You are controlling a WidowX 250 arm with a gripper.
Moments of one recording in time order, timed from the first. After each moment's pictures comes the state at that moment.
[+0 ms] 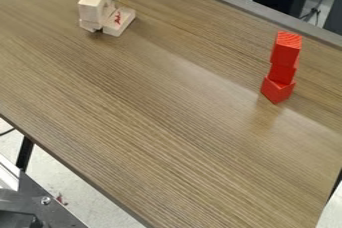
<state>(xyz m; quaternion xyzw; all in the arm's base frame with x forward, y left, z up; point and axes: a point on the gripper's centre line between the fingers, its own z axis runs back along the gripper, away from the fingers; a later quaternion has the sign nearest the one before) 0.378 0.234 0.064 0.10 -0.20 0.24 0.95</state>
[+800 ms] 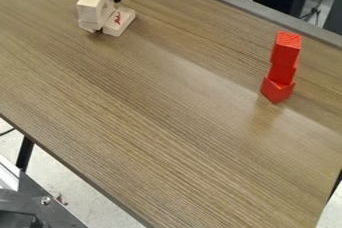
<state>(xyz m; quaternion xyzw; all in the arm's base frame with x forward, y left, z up) 0.379 0.234 0.069 0.11 -0.21 0.26 0.93</state>
